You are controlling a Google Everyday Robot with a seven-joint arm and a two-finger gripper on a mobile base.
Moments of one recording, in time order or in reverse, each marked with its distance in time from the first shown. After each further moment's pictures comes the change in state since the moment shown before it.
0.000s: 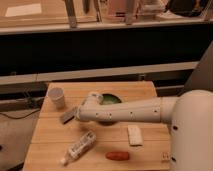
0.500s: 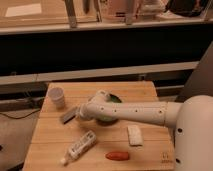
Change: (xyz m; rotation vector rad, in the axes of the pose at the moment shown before) arm 0.001 -0.003 0.003 0.107 -0.090 0.068
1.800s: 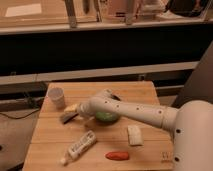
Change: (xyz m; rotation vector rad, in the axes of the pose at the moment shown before) arm 0.008 -0.023 0.013 0.121 -0.081 0.241
